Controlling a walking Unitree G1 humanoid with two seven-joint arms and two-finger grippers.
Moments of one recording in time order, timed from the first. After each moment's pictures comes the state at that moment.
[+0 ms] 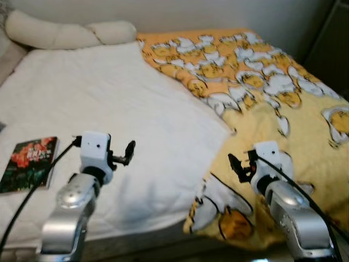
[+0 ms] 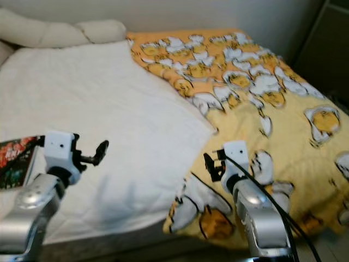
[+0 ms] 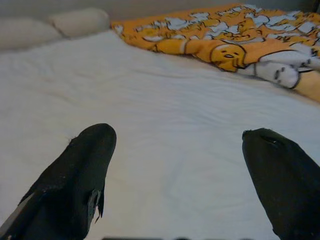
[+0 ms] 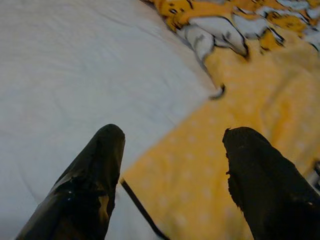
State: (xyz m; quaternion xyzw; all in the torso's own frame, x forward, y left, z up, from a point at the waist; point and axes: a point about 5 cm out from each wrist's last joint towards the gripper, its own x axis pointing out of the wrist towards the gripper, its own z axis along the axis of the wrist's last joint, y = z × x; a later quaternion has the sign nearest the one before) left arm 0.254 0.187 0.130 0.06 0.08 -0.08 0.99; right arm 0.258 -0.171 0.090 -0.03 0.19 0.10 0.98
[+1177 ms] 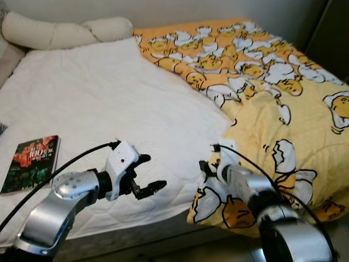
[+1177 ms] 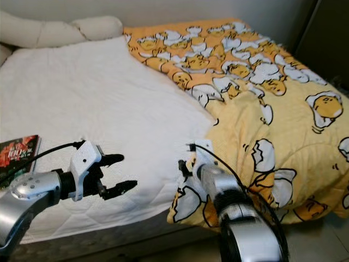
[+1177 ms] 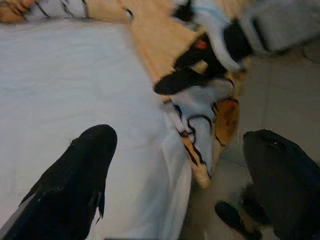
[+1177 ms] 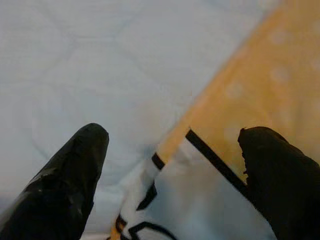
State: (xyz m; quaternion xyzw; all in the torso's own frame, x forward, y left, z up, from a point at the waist) left arm 0.237 0.159 0.133 0.12 0.18 -0.47 0.86; right arm 0.328 -0.124 0.027 0.01 0.37 0.10 0.92
